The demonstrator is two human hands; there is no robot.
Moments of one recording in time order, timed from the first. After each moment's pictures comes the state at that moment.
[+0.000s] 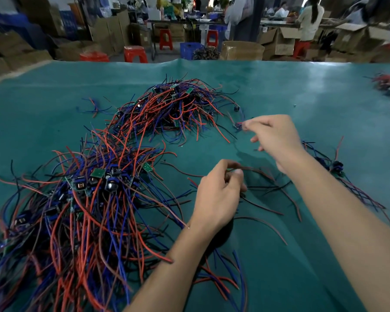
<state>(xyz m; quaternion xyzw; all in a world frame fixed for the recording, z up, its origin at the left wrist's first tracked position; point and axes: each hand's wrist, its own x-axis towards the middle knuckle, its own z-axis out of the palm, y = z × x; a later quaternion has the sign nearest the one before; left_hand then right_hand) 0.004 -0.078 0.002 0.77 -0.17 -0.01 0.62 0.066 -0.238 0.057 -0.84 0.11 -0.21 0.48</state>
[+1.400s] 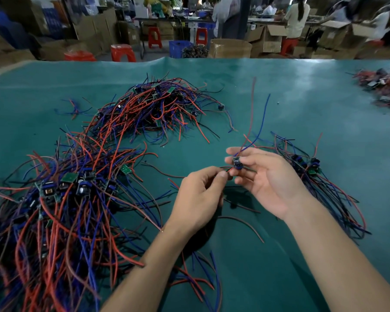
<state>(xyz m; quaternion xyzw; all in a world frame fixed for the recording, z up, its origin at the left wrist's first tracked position) 0.000 -0.076 0.005 0.77 -0.23 -0.02 0.59 -0.020 -0.236 0.039 -0.56 0.10 -0.02 0.82</state>
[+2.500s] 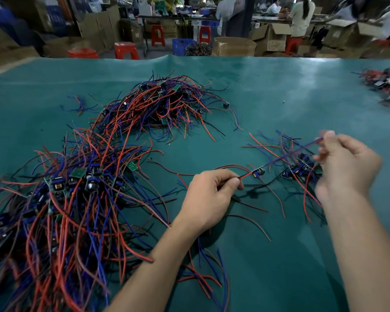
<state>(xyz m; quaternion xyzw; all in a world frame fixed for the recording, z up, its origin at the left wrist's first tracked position) 0.001 -0.076 0.001 0.81 -0.25 -0.01 0.53 -0.022 -0.300 0.046 -0.55 0.25 -0.45 0.65</state>
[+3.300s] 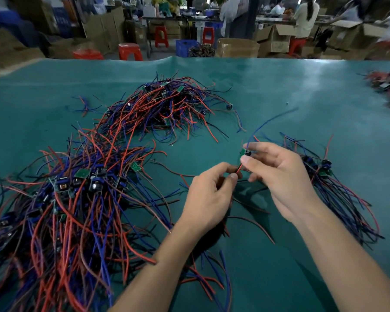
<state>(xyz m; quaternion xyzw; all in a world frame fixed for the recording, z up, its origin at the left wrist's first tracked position) 0.003 -0.080 -0.001 0.77 -0.23 0.00 0.59 -0.019 -0.231 0.027 -0.70 0.05 -0.19 0.69</state>
